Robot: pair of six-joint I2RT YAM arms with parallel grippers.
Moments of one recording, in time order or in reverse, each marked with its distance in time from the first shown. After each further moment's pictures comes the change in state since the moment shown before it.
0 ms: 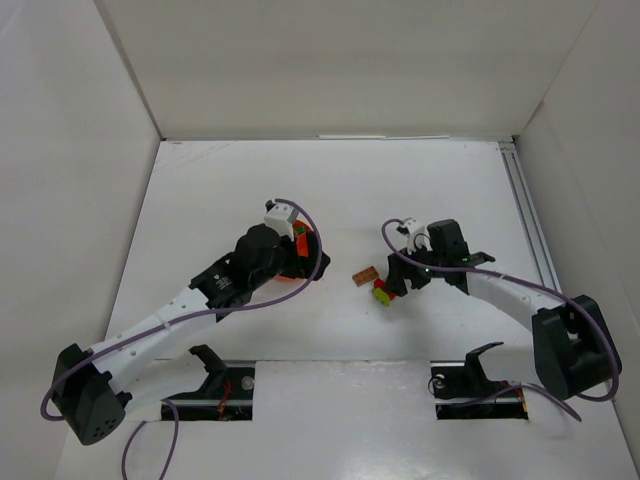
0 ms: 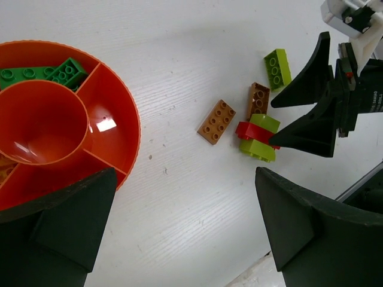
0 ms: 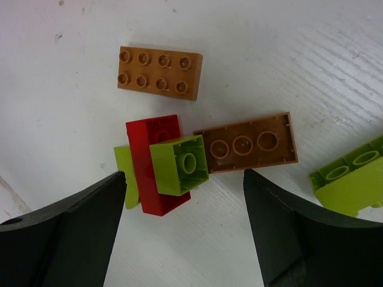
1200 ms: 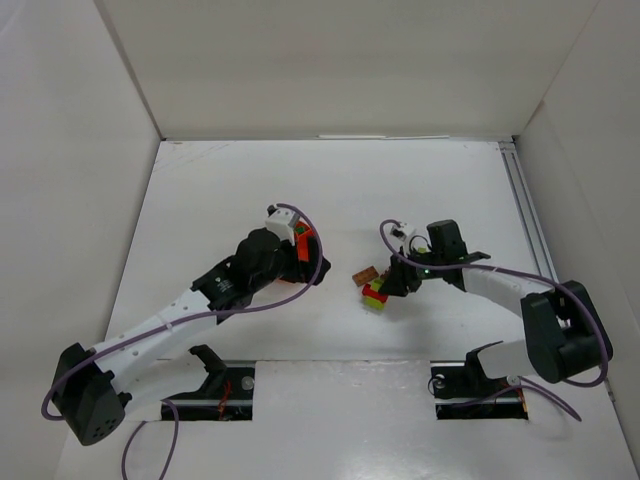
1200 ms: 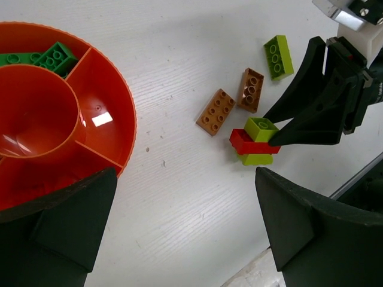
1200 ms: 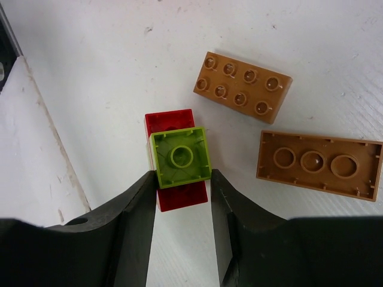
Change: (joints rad) left arm 0.000 -0.002 -0.038 0.030 0.025 0.000; right arm -0.039 0.095 -0.019 0.094 -0.331 -0.067
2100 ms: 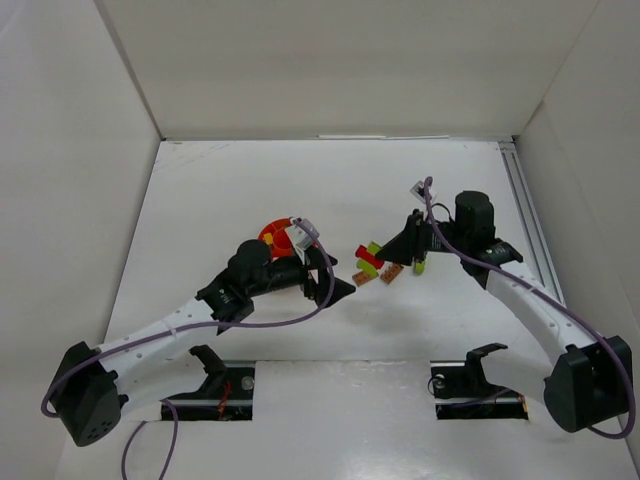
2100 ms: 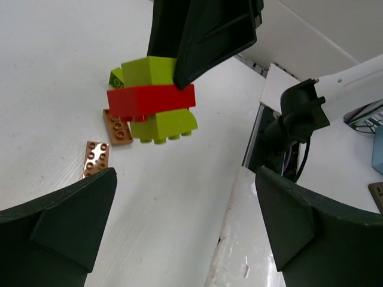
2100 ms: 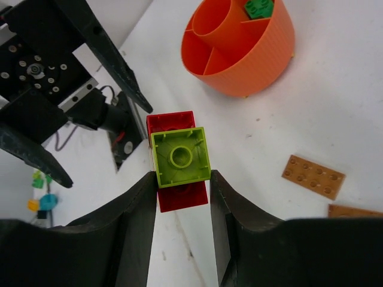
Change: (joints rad) left arm -0.033 -0.030 -0.135 0.444 0.480 0.121; right arm -0.032 -0.263 0.181 0.026 -0.162 0.397
